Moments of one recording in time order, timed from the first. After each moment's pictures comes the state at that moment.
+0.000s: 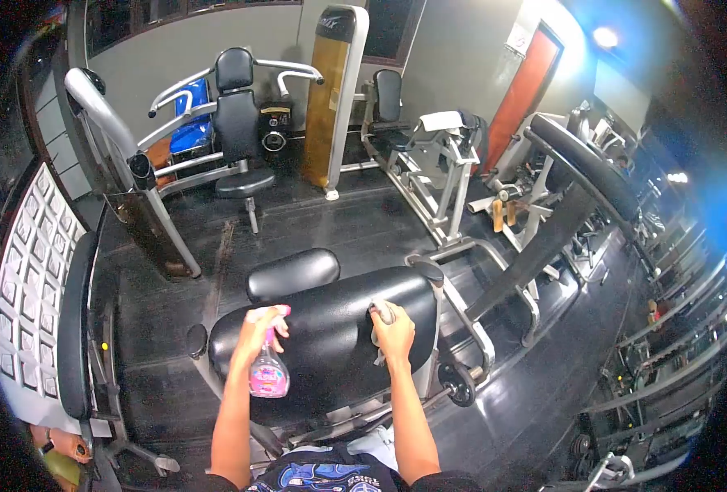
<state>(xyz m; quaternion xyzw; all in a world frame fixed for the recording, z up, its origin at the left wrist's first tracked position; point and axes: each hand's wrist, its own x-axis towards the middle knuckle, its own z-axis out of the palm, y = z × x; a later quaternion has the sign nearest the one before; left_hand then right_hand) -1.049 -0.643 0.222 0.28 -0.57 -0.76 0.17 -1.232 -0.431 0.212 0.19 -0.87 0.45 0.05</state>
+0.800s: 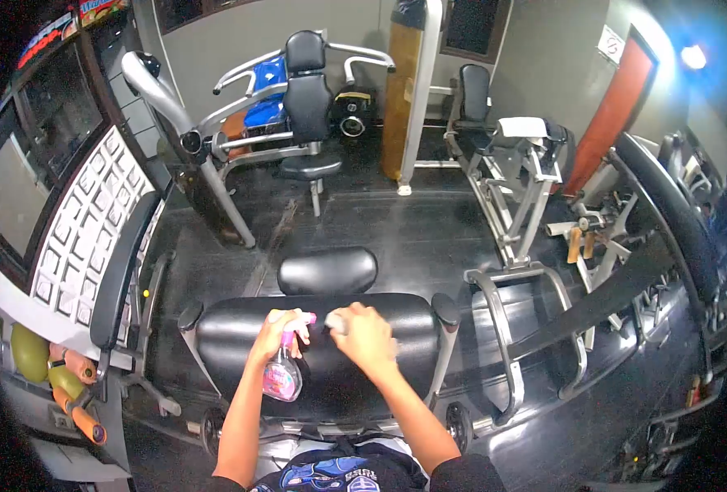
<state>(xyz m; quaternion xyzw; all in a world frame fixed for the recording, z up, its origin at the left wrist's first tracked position) -1.108 -0.593 0.216 0.29 -0.54 -0.77 0.18 -1.285 -0.469 0.243 0.56 -0.78 0.28 -0.07</state>
